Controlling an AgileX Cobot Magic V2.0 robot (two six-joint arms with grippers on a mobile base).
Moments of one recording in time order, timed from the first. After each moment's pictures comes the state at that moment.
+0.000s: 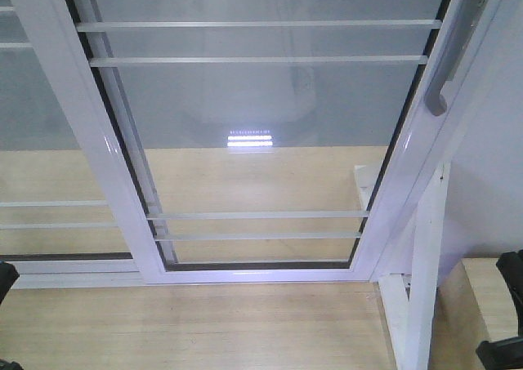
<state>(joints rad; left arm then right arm) -0.31 -0.01 0.03 -0.01 0.21 -0.01 0.17 -0.01 0.03 0.03 0.19 -0.08</state>
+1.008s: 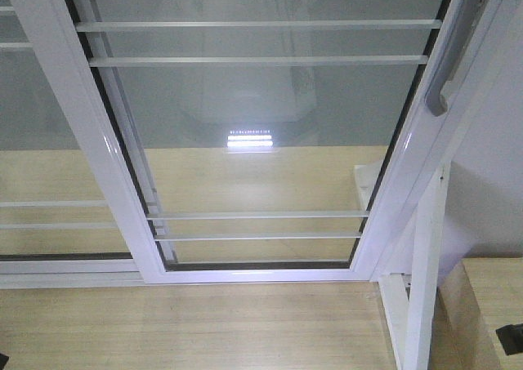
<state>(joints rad) -0.31 -0.01 0.01 -0.01 0.00 -0.03 0.17 -0.01 0.02 0.03 -0.08 -0.10</state>
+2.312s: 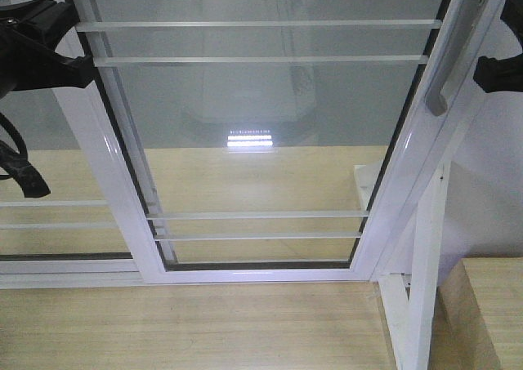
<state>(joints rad) -0.31 1.11 -0.78 -0.01 -0.17 0.03 0.17 0.93 -0.76 0.03 -0.02 -0.16</state>
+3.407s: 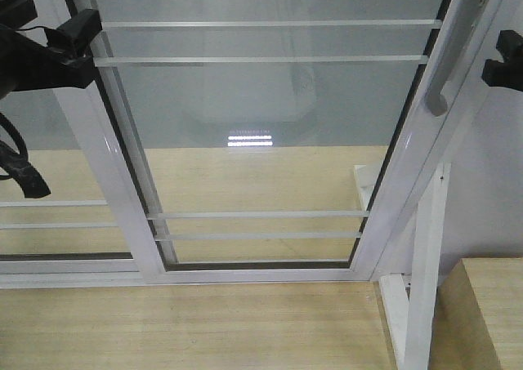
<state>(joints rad) -0.31 1.11 -0.78 -0.01 -0.16 0.03 -0.04 1.20 -0.76 0.03 -0.16 -0.13</state>
